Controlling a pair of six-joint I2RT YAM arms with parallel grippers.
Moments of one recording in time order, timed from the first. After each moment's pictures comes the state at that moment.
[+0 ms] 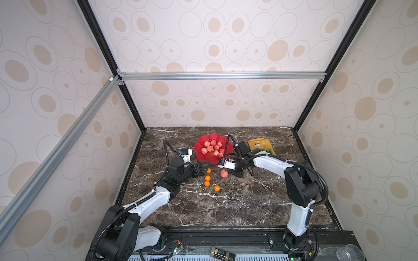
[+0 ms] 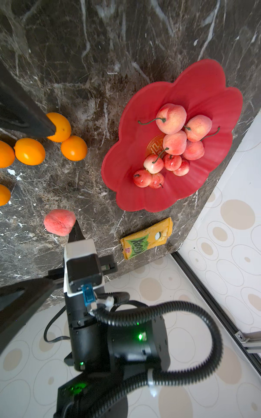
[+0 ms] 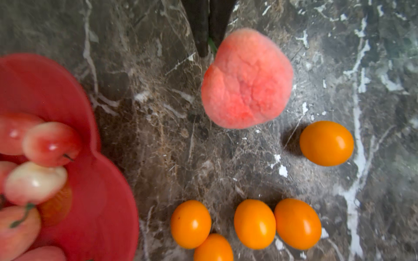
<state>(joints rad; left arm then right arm) -0.38 1.24 0.54 0.33 0.33 -0.65 0.53 1.87 1.31 -0.60 -0.32 -0.84</state>
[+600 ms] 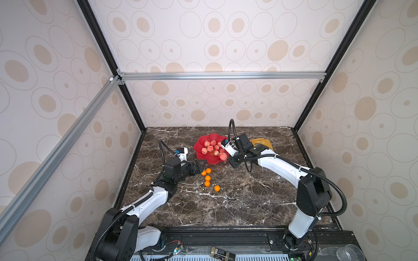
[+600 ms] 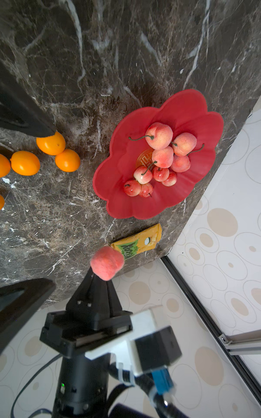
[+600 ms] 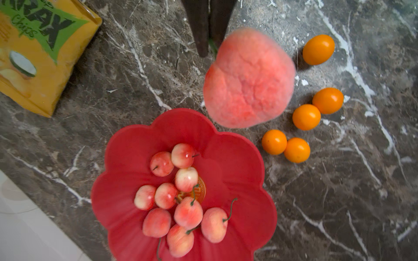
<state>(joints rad) -0.32 1.23 0.55 0.32 0.34 -0.65 0.60 1.77 1.45 -0.61 -0.05 -0.19</state>
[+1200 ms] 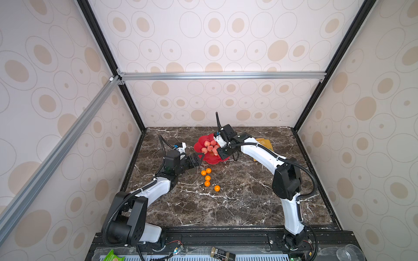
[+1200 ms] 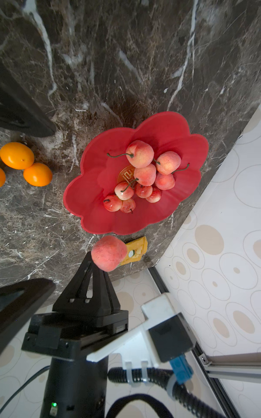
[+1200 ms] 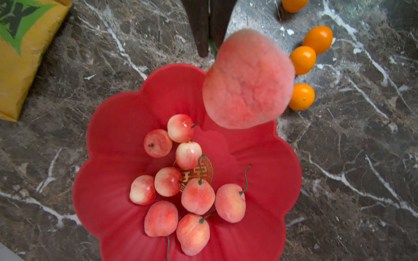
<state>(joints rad) -0.25 1.42 0.67 0.37 0.36 -0.67 0.63 2.14 1.97 -0.90 0.00 0.02</state>
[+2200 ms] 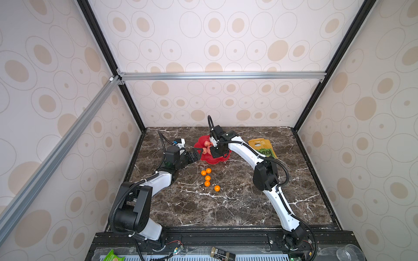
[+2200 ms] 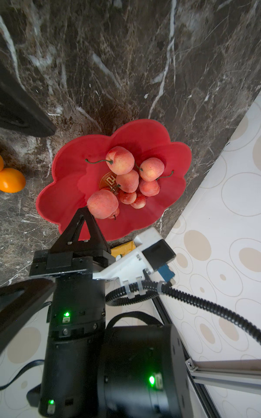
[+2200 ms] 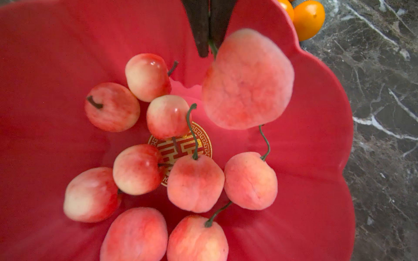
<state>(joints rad) -0.21 1.52 0.74 0.40 0.37 -0.68 0.63 2.52 2.42 -1.07 -0.07 0.24</state>
